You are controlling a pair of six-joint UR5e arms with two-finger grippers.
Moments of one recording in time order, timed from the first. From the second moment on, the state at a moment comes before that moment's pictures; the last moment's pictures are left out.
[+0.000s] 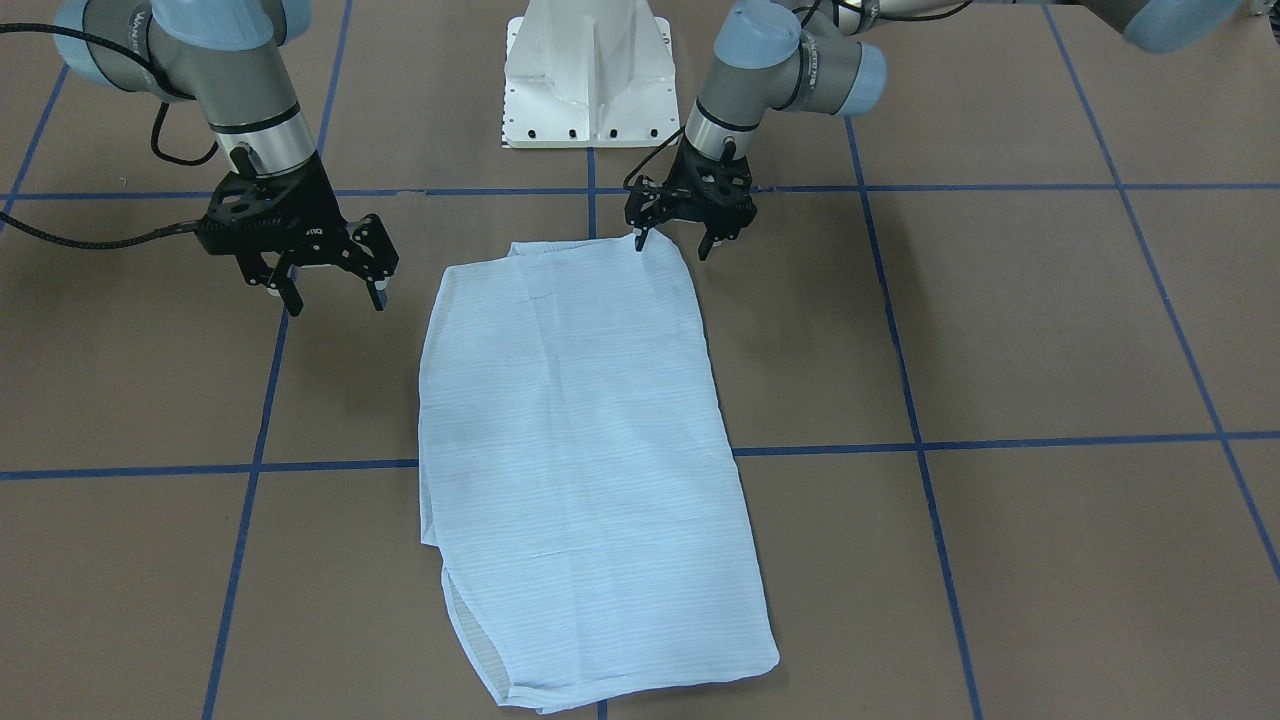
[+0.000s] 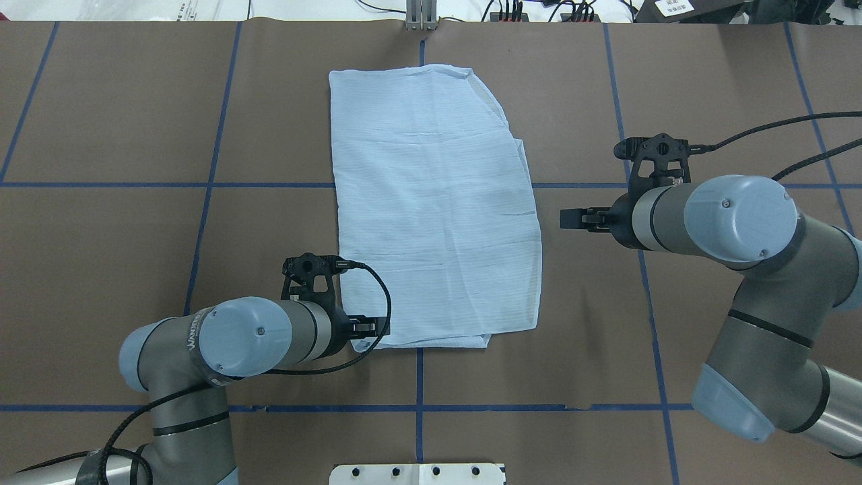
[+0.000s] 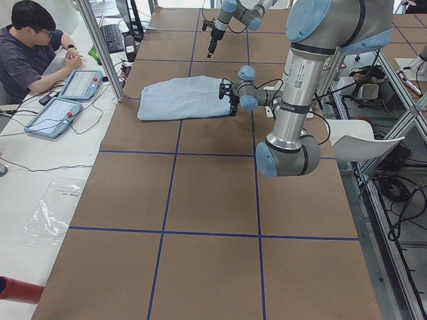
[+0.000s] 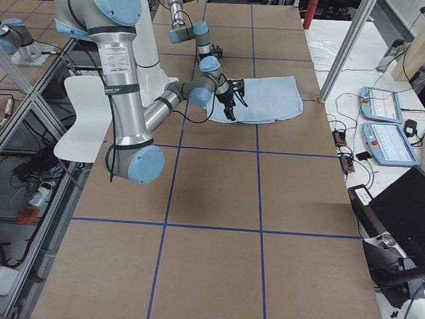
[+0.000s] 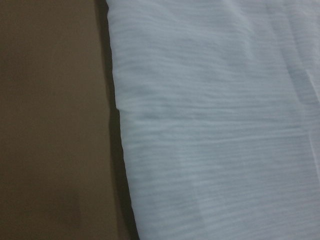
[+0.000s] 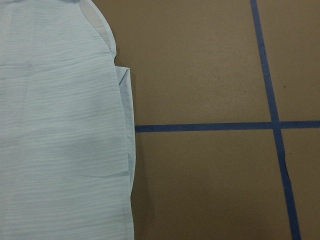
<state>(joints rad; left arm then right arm) -0.29 -2.00 -1.79 -1.98 -1.60 -1.41 0.60 -1.37 2.01 -1.30 1.63 1.20</state>
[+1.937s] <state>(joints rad) -0.29 -1.99 -1.81 -1.98 -1.56 -1.43 0.27 -1.09 1.86 -1.55 1.50 2.17</state>
